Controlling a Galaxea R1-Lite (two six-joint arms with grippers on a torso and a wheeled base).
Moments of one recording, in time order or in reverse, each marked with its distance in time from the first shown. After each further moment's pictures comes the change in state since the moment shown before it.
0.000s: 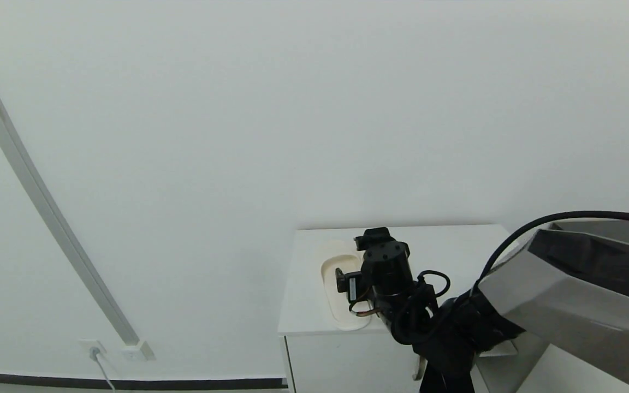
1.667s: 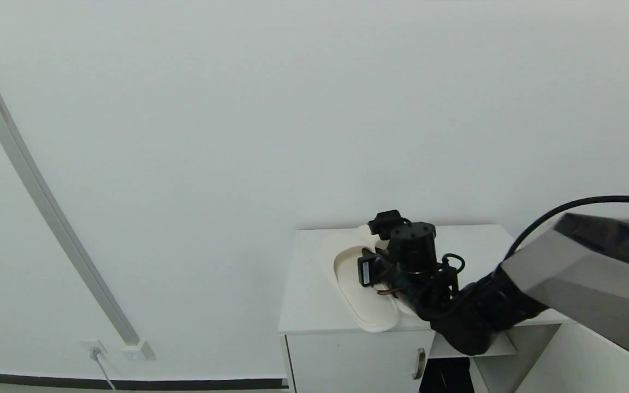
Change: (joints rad) left arm 0.000 0.000 0.000 0.000 0.018 -0.011; right arm -0.085 -0.068 0.042 -0.063 0.195 -0.107
